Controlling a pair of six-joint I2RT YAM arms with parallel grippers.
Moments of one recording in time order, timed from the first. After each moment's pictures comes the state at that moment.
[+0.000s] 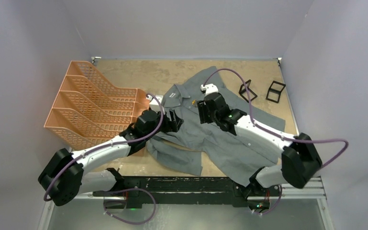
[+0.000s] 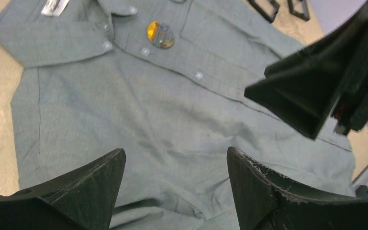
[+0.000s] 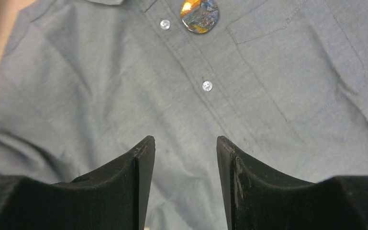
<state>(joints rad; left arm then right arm) -0.72 1.18 0.58 0.24 -0.10 -0.55 0.71 1.36 0.92 -0.29 0.24 0.30</state>
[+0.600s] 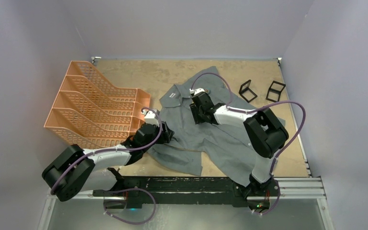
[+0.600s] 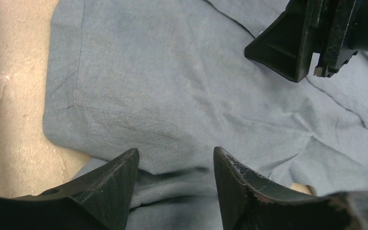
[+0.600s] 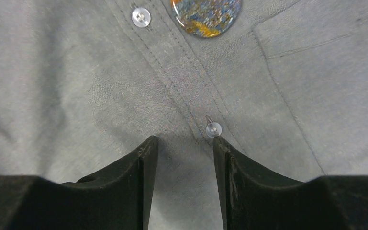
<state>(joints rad) -0.73 1.24 0.32 0.46 -0.18 -0.62 0.66 1.81 1.08 -0.20 0.23 0.22</state>
